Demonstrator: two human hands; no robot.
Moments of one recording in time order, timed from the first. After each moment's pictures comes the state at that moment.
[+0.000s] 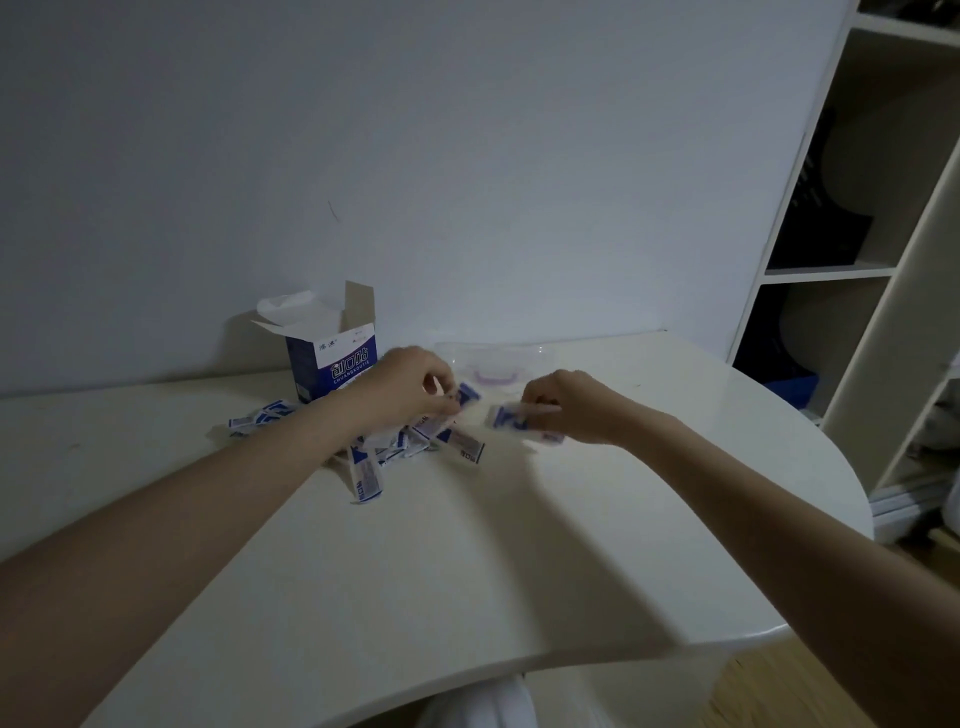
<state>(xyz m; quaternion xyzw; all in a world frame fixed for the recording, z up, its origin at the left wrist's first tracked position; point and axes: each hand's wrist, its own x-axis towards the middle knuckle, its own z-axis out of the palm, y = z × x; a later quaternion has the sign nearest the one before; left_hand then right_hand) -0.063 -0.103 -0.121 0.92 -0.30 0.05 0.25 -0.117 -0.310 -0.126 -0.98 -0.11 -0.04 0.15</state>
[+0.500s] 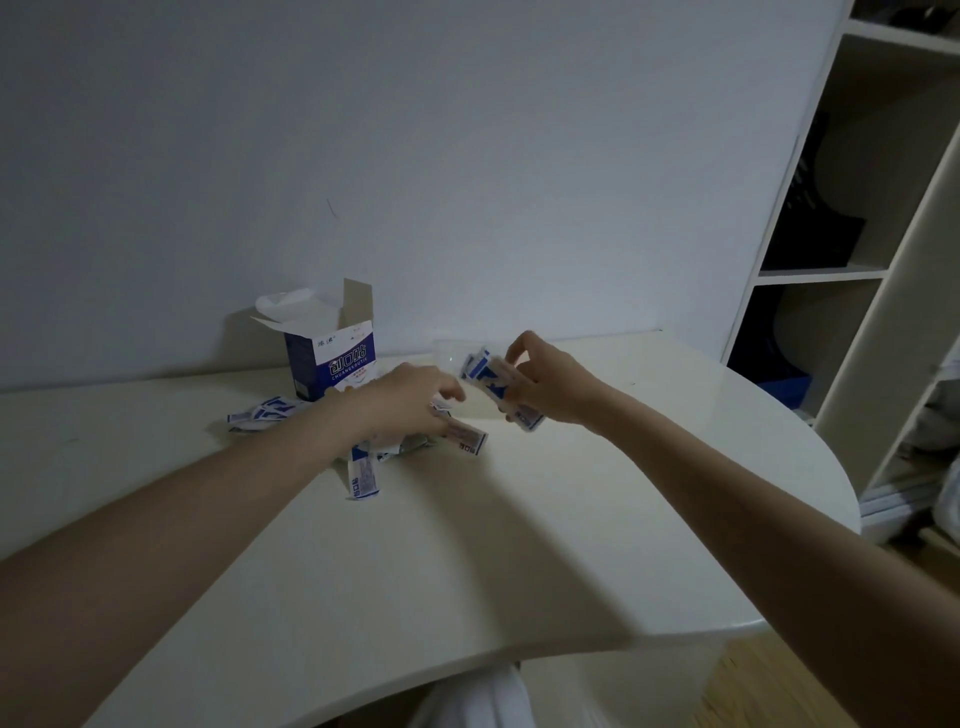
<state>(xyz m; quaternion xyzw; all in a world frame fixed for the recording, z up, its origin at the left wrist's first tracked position) -0.068 -0.108 -0.125 0.95 -0.28 -0.04 0.12 -0.116 -0.286 -0.113 -0.93 -0.05 -0.04 0.35</state>
